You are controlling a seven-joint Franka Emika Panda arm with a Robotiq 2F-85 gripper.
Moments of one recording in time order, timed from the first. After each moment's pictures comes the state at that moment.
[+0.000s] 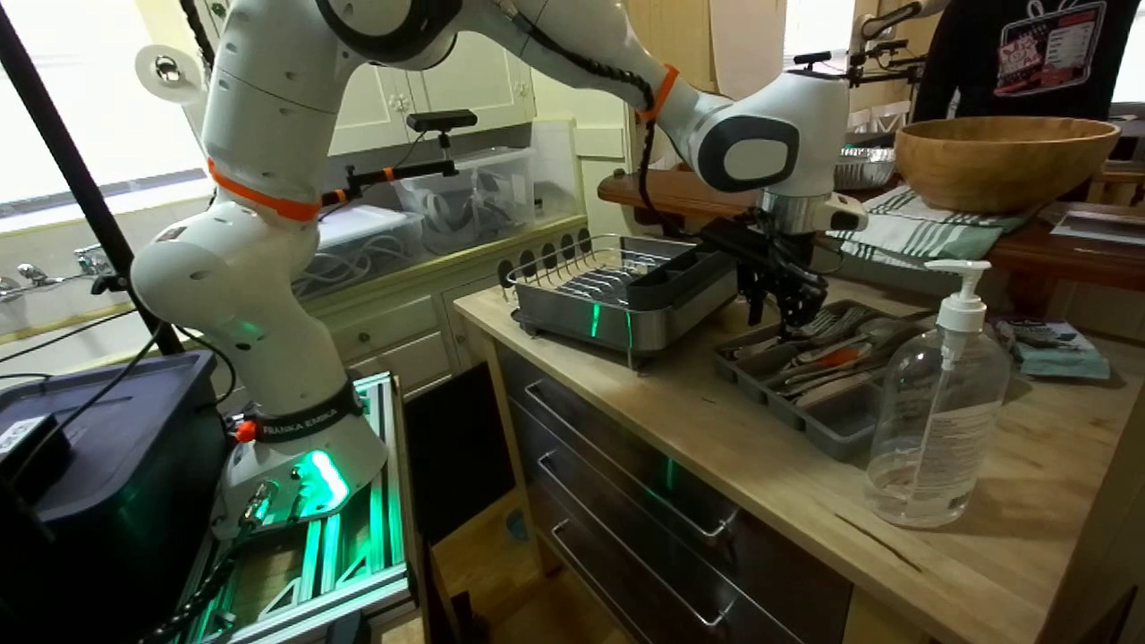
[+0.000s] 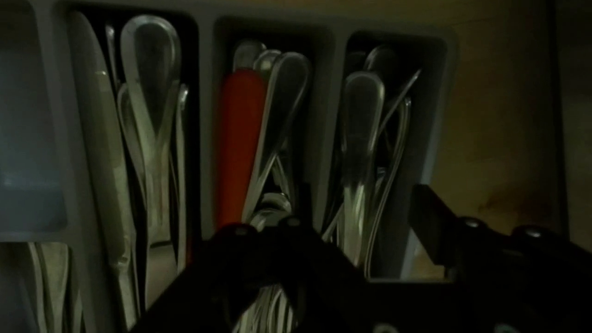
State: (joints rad) arm -0.26 0.55 -0.02 -1.69 0.13 2.21 -0.46
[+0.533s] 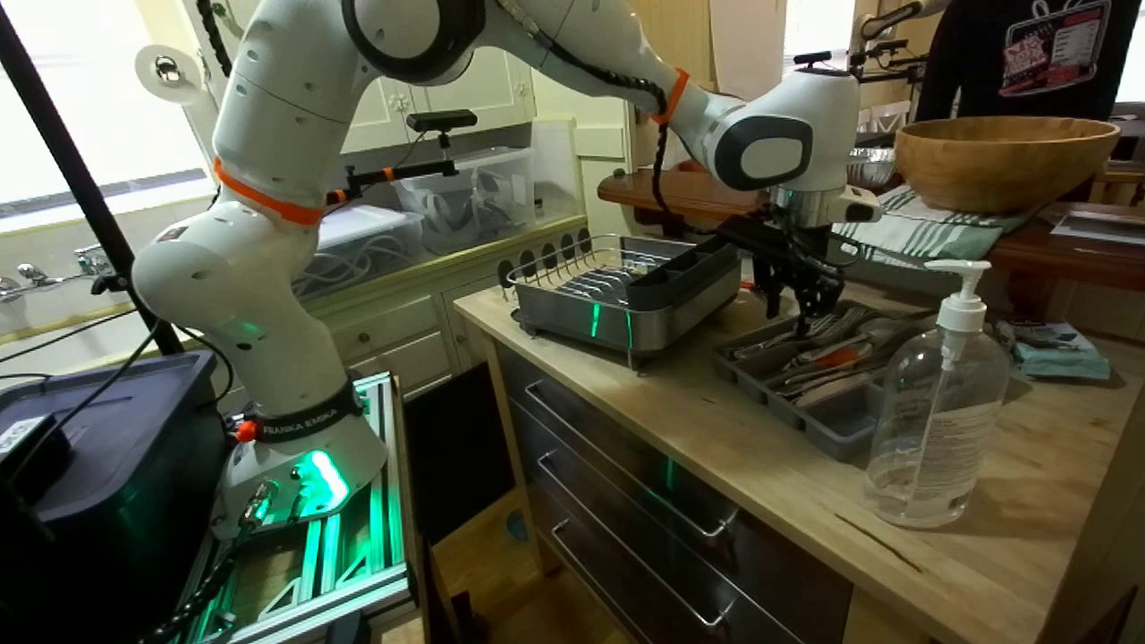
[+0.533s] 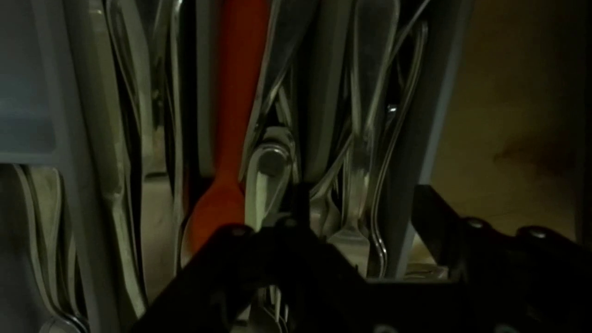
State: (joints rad) arm -0.24 0.62 -0.01 -1.57 0.13 2.21 -0.44
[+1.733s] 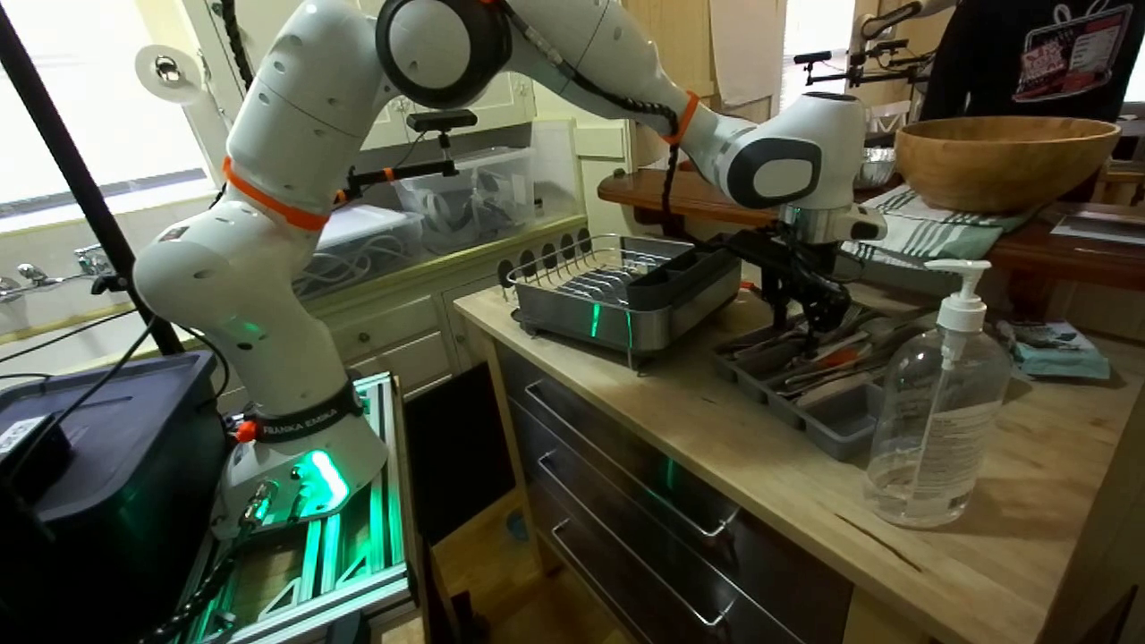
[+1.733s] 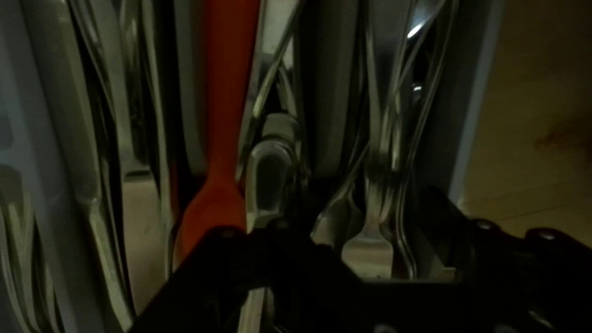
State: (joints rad) arm -0.23 0.72 -0.01 -1.48 0.10 2.21 -0.38
